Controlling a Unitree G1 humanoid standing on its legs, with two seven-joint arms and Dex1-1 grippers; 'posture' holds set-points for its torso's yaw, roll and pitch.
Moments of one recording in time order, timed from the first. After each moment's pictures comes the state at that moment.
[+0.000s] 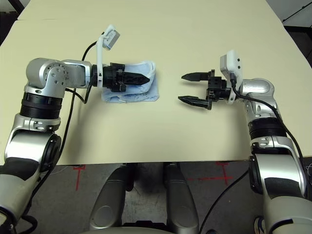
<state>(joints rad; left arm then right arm) -1.09 0.38 -0.10 0.28 -0.61 1.20 -0.79 -0.83 -0.60 -0.05 0.70 0.30 -0.14 1.48</state>
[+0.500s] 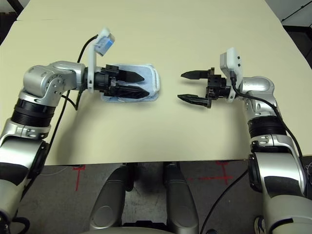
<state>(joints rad) -1.06 0.59 -0.18 0.36 -0.51 0.63 -1.36 -0.88 -0.57 -0.05 0.71 0.30 -0.14 1.48</state>
